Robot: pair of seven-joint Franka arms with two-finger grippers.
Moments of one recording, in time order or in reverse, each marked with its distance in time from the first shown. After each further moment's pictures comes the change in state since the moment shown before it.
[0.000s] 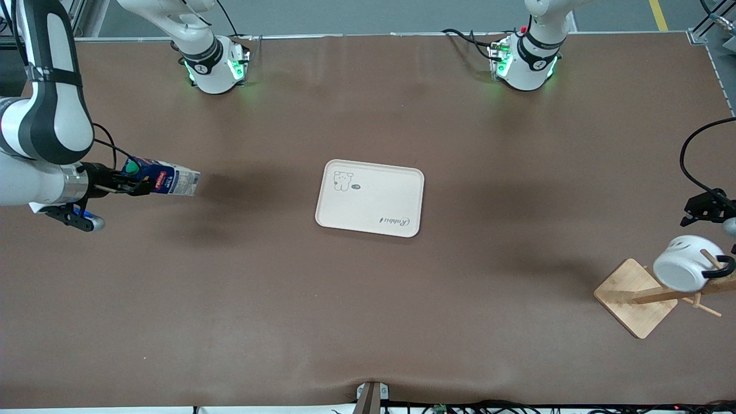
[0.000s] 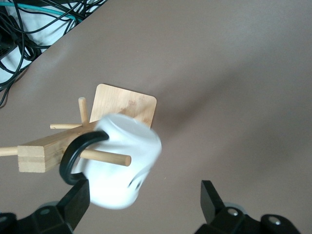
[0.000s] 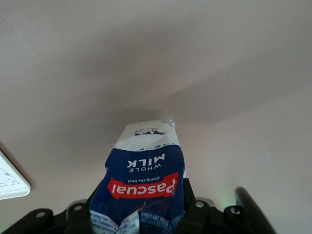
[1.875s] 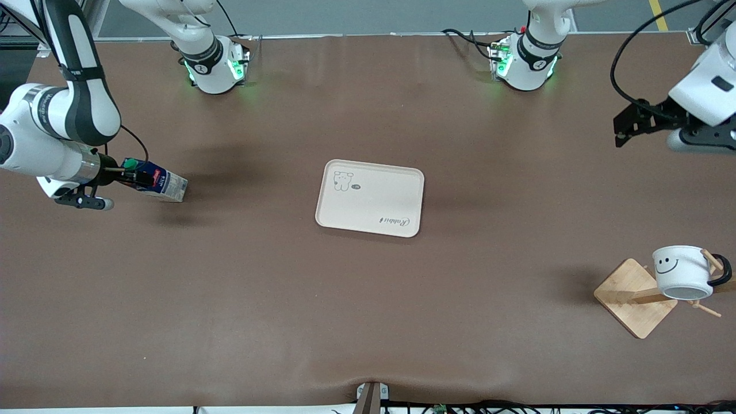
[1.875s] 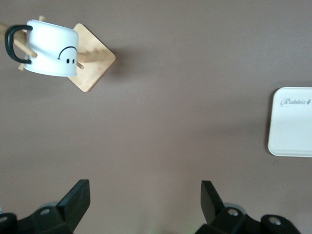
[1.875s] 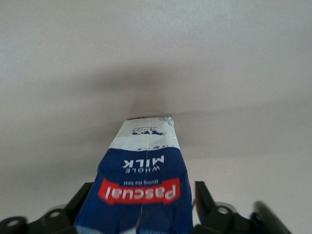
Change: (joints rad) left arm -0.323 -0.387 0.083 -0.147 -0.058 -0.305 -0.755; right arm -0.077 -0.125 0.002 -0.393 -0.128 0.403 -0.209
